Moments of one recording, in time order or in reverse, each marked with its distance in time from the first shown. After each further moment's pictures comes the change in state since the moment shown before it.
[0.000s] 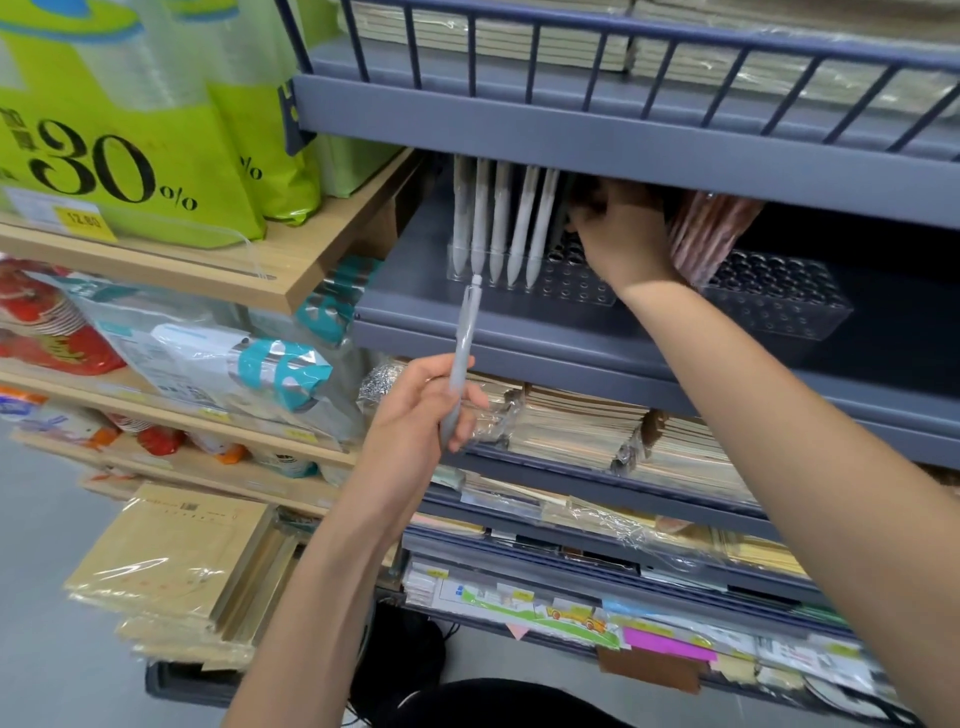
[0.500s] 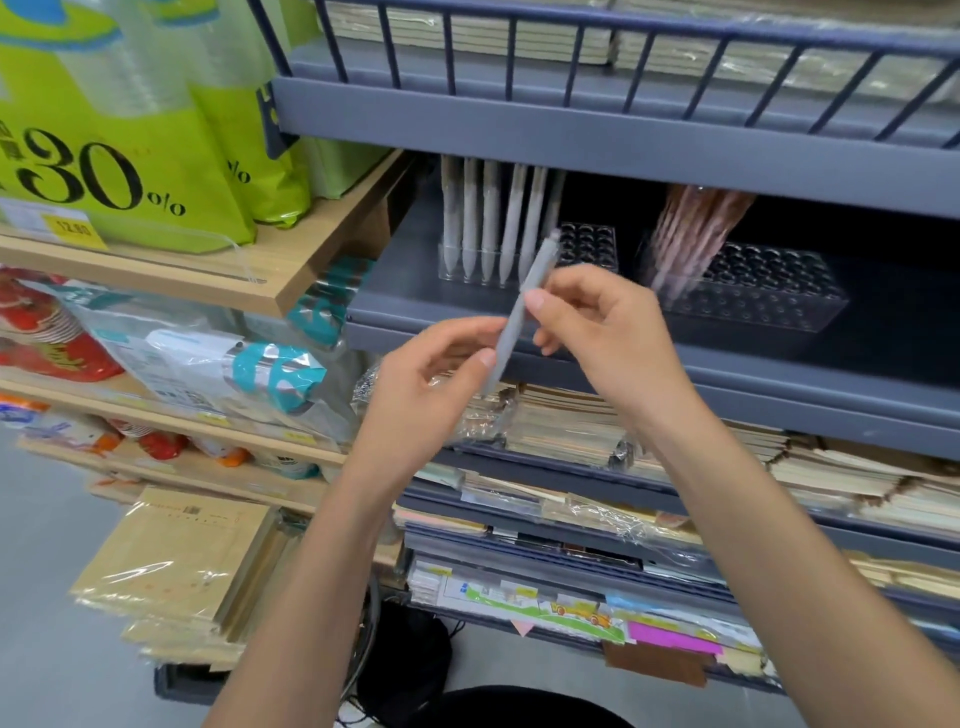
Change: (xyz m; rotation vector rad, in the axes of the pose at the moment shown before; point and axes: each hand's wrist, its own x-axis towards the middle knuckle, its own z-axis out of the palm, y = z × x) left_hand 0.022 0.020 0.013 0.484 0.012 0.397; right_hand -0.119 -0.019 -0.024 0.675 -0.214 0.006
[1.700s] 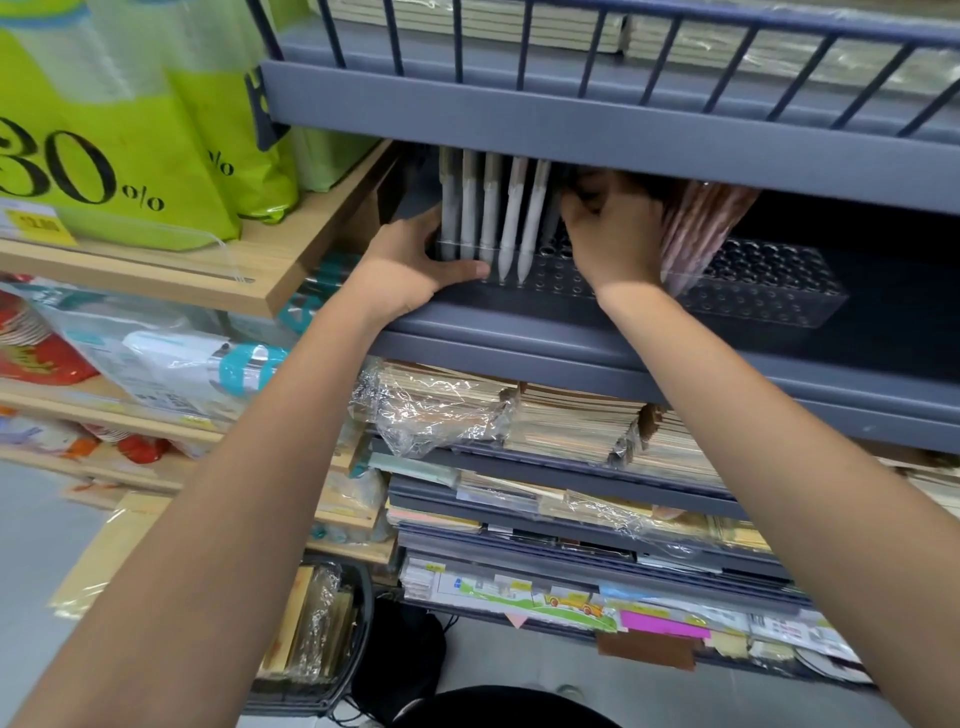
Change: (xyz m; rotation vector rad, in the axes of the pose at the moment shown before) left_hand 0.147 -0.054 -0.033 0.472 -0.201 -0.176; right_hand 0.111 0.025 -0.007 -0.556 0.374 -0.070
